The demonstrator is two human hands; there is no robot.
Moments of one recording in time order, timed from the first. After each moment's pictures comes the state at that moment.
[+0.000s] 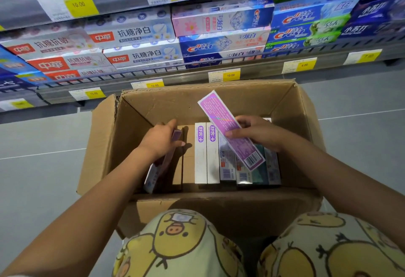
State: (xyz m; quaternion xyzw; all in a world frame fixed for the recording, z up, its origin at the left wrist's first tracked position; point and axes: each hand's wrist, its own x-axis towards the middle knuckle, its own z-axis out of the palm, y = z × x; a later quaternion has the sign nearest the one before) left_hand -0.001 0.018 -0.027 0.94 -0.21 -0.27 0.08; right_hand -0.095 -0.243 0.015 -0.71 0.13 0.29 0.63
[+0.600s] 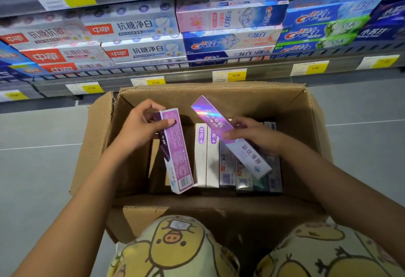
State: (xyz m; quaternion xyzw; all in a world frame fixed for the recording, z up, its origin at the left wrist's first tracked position) left_hand 0.010 0.033 0.017 0.83 -0.05 -0.23 0.50; right_hand -0.082 -0.237 0.008 -0.67 0.14 0.33 0.65
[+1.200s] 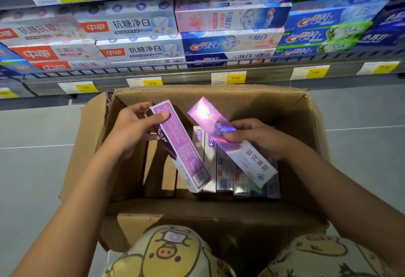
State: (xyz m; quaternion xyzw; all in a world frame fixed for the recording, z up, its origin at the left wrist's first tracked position) left_hand 0.012 0.028 0.023 0.76 0.08 -0.26 0.60; right_hand -0.077 -0.246 0.011 -0.60 0.11 0.33 0.72
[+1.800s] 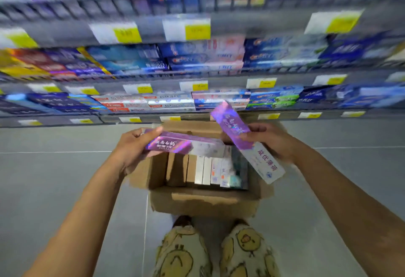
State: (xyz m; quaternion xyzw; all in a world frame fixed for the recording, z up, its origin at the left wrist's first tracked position) left_hand -0.009 0.033 0.310 0.69 0.21 -0.30 0.63; right_hand -0.073 -0.282 0.310 -0.64 0.21 0.31 0.68
